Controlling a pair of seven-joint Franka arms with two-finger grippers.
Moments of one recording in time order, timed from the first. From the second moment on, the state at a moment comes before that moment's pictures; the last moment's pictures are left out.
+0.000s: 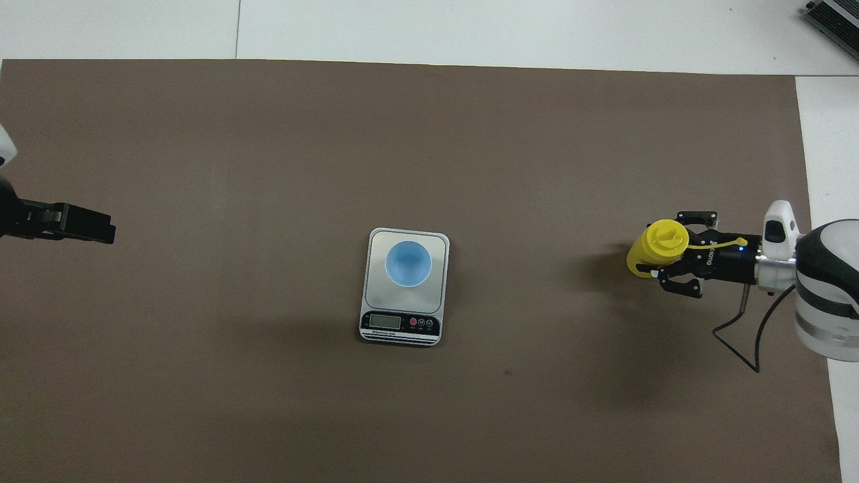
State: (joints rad) left arm 0.10 -0.07 -0.17 -1.66 -0.03 1.59 0.05; right arm -0.35 0.16 0.08 -2.20 1.00 2.10 -2.06
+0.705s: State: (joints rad) left arm 0.10 -0.07 -0.17 -1.66 -0.03 1.59 0.05; right arm -0.44 0.13 0.08 -2.12 0.77 2.07 -2.09
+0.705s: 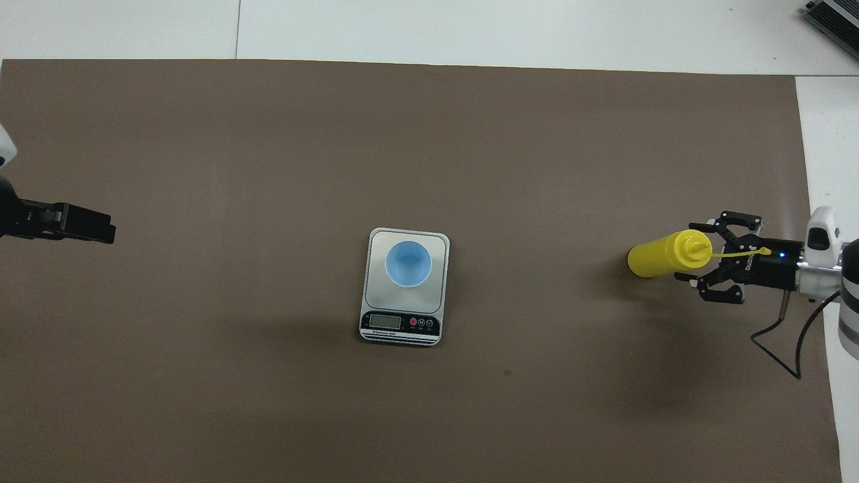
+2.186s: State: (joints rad) left arm 0.10 -0.06 -0.17 -1.64 -0.03 1.58 0.05; right arm -0.18 -0.15 0.09 -2.00 0.19 1.93 -0.90
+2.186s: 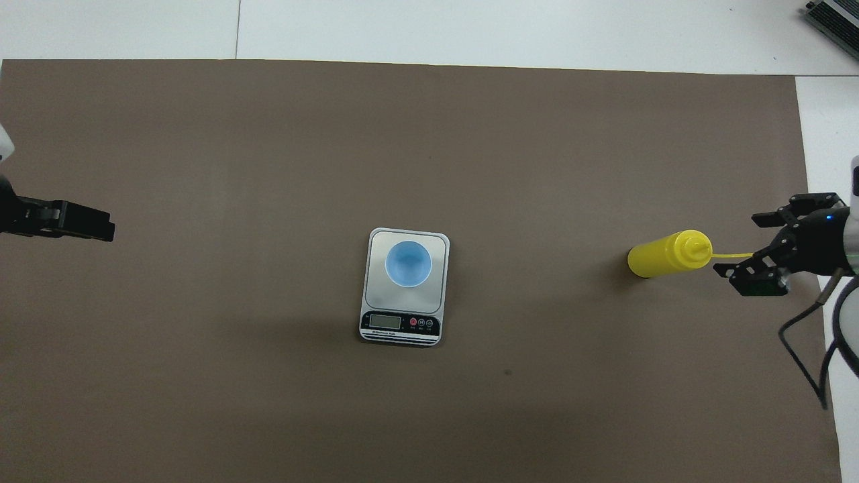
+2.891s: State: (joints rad) left arm 0.10 -0.06 -0.17 -1.64 -0.03 1.58 0.05; right arm -0.03 -0.06 0.10 -1.72 0.07 1.78 -0.11
